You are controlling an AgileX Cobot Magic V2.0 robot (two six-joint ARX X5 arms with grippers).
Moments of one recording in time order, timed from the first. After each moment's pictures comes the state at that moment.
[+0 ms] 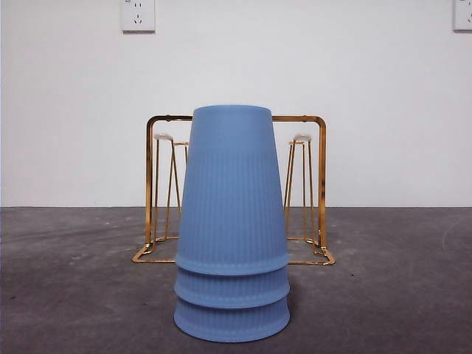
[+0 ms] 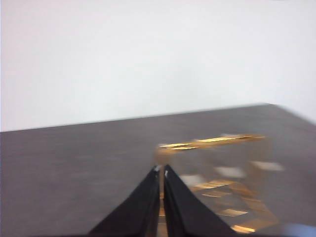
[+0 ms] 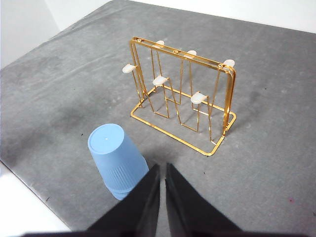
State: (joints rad) left arm -0.36 0.29 0.70 -0.44 0.00 -0.07; right arm 0.94 0.54 1.06 -0.97 0.21 0.31
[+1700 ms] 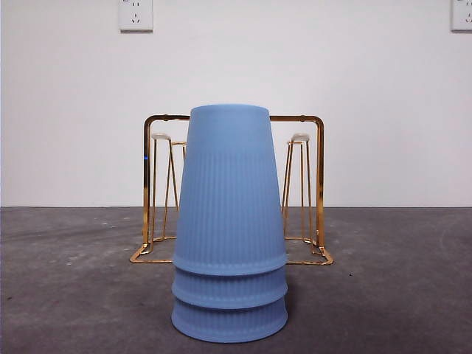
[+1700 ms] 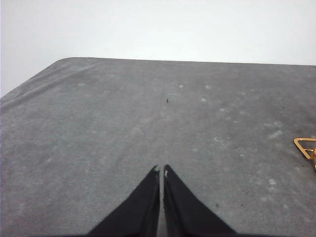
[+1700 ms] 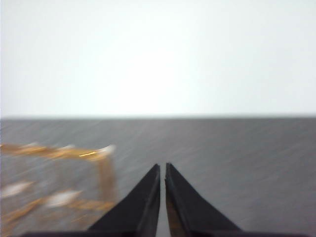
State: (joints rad) left arm 0.05 0.00 0.03 -0.15 -0.03 -0.01; right arm 0.21 0.33 0.43 -0.08 0.00 0.14
